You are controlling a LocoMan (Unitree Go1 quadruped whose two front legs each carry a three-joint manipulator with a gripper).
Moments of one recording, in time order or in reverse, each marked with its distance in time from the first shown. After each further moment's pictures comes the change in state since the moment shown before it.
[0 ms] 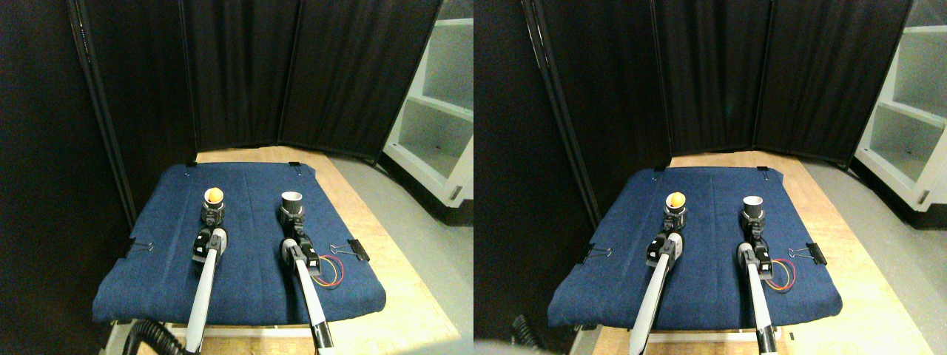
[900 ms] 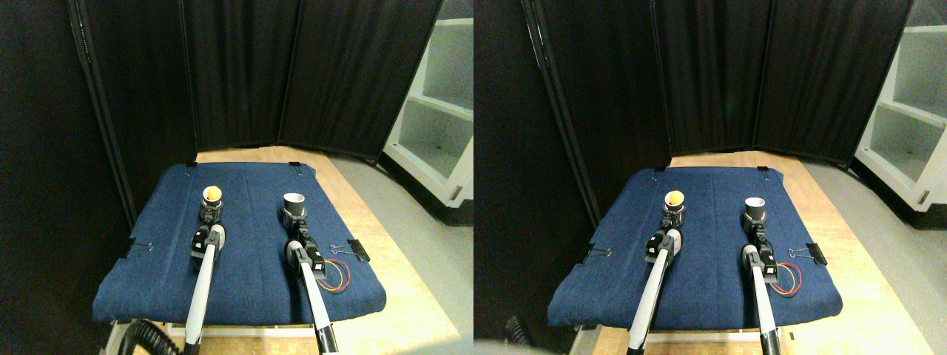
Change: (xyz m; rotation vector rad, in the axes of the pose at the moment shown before) right arm -0.005 -0.007 0.006 0.004 0.075 0.010; left arm 0.007 -0.003 0.007 0.015 -0.009 0.004
